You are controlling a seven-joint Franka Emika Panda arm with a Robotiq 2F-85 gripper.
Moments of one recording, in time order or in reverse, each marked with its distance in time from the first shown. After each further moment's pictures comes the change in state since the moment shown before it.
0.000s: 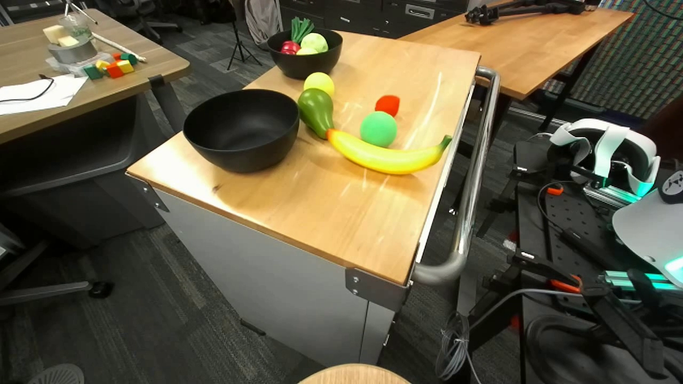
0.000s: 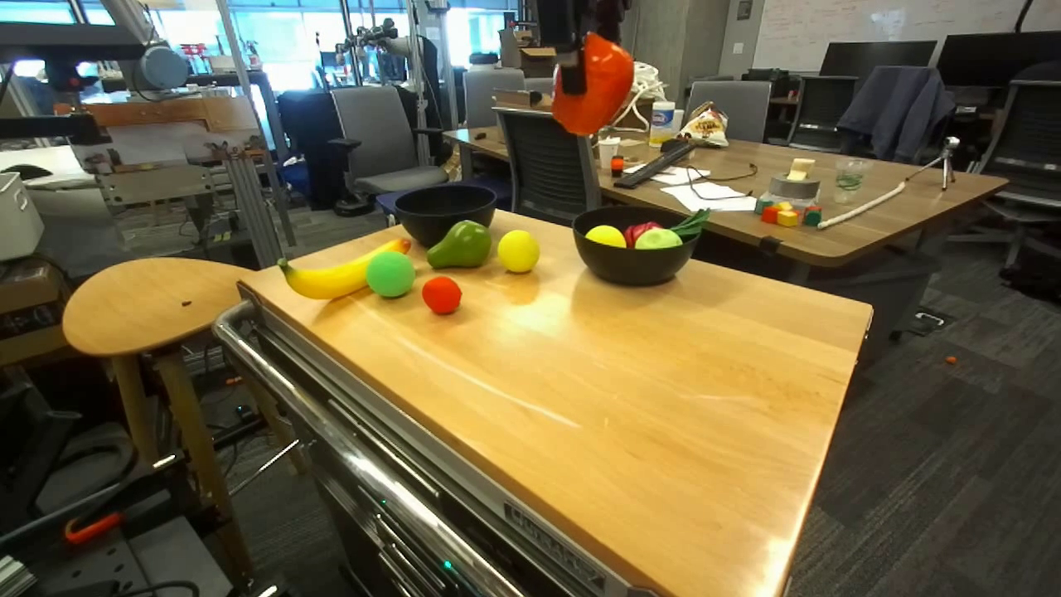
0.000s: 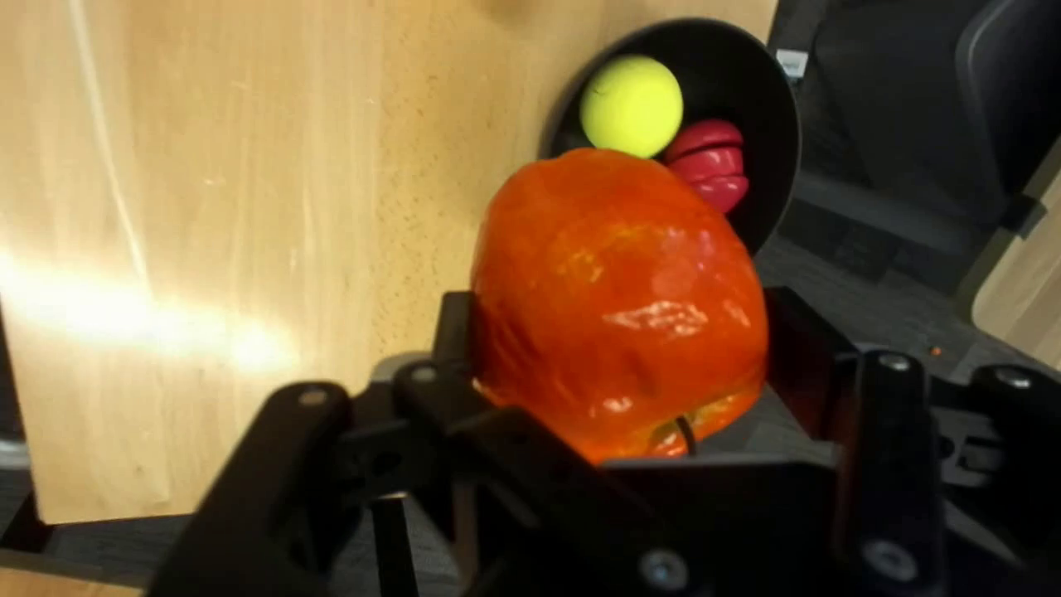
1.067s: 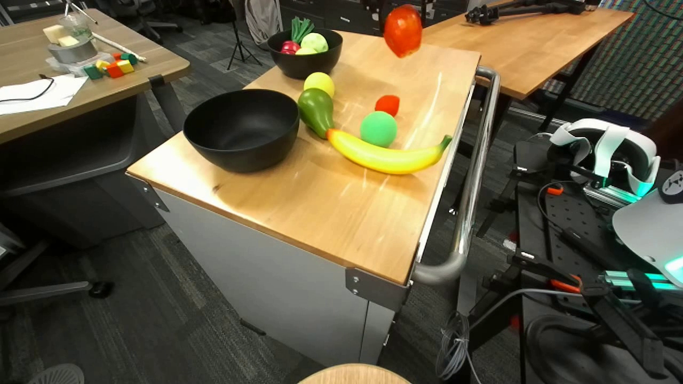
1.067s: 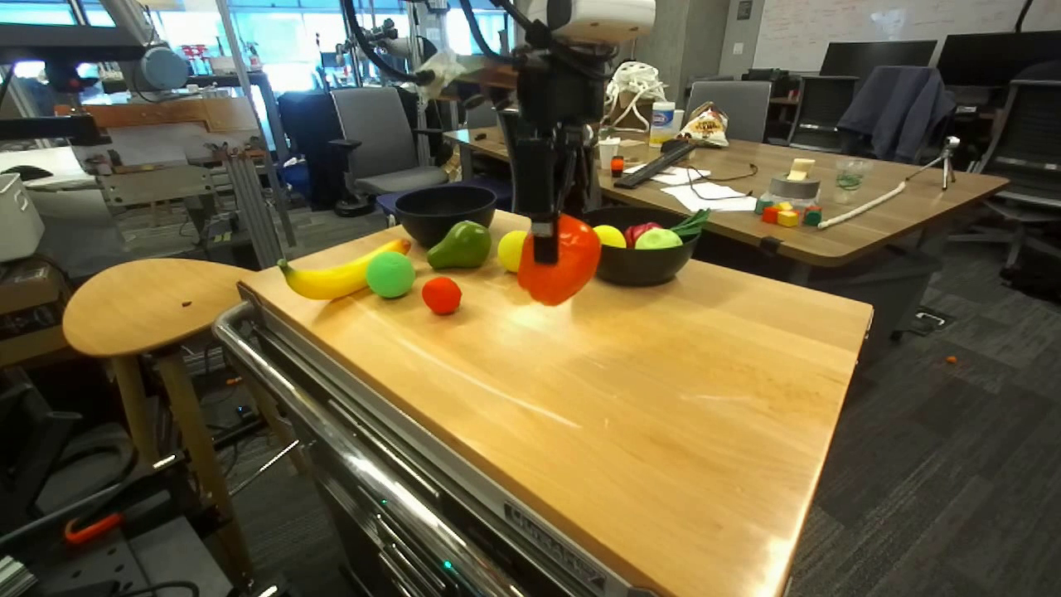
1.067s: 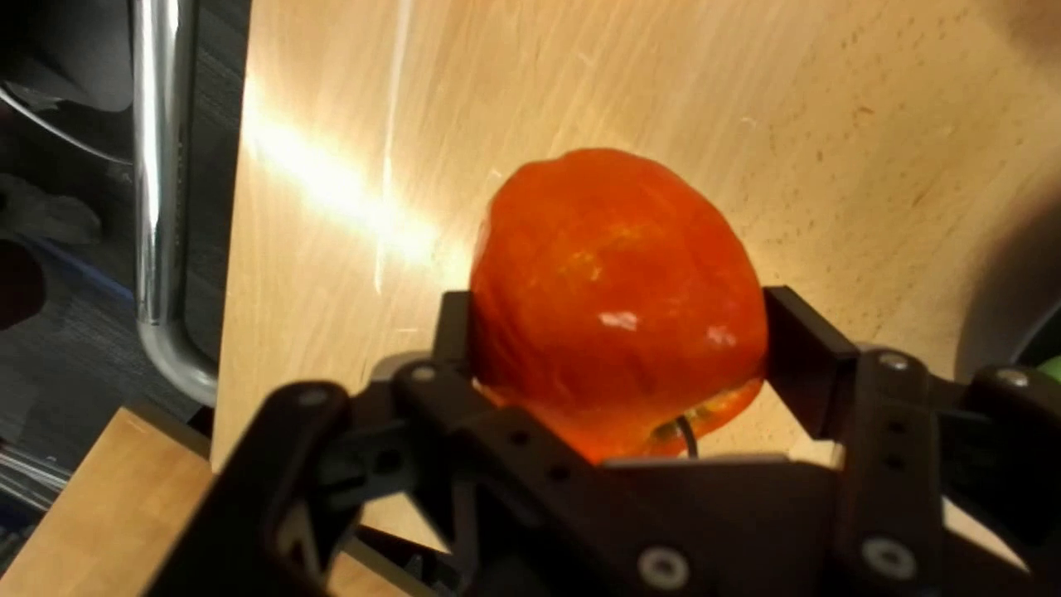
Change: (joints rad) arm -0.012 0.141 0.026 -0.124 -0.256 -0.084 -0.029
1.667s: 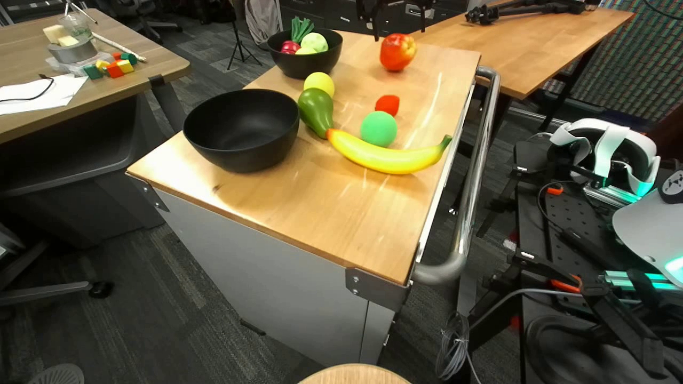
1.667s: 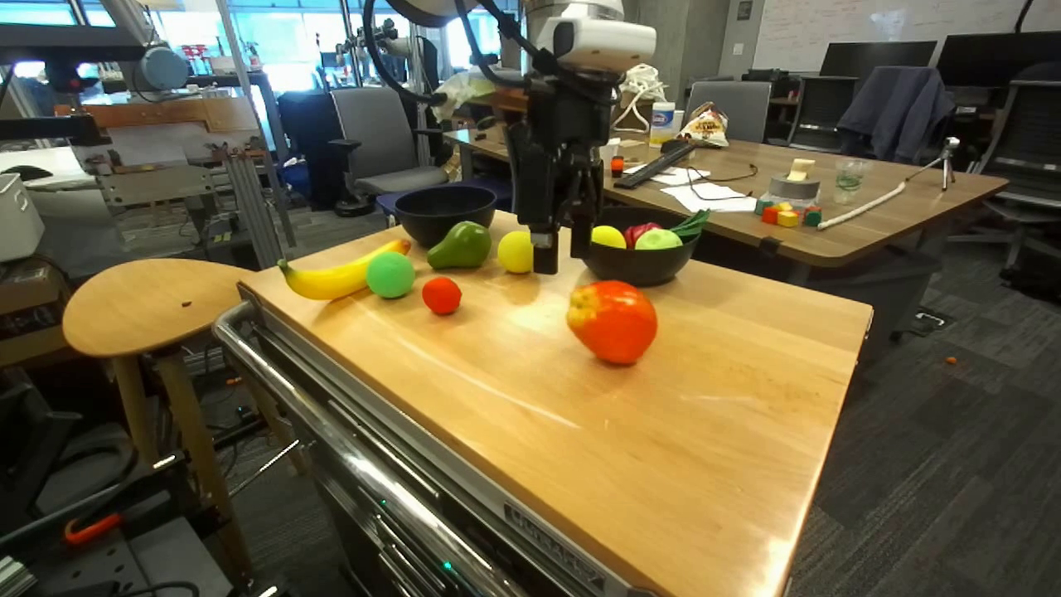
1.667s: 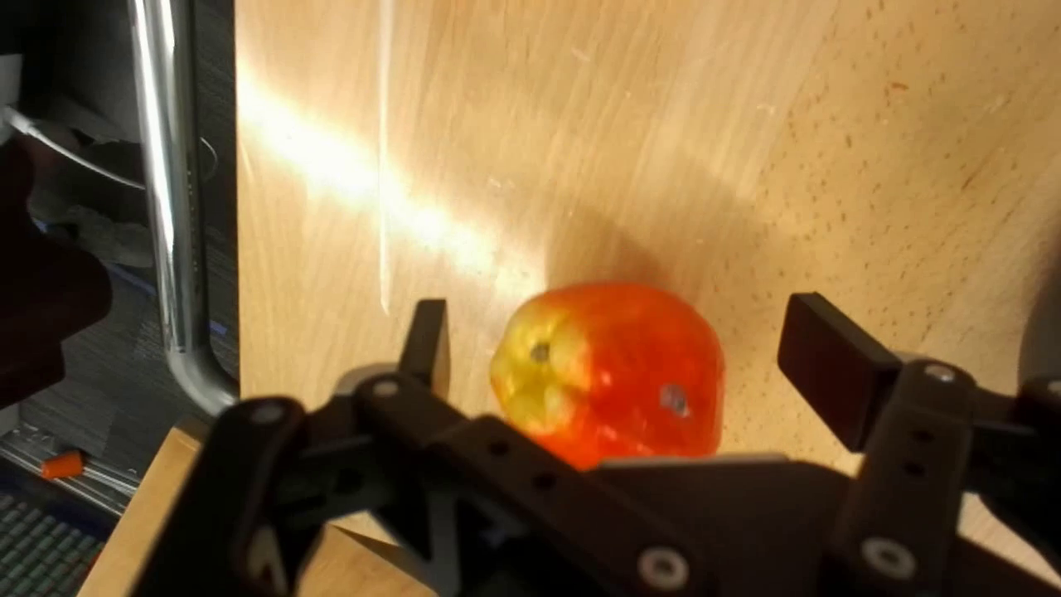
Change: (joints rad) arm 0.007 0.073 -0.001 0.060 -0.011 -0.043 0.093
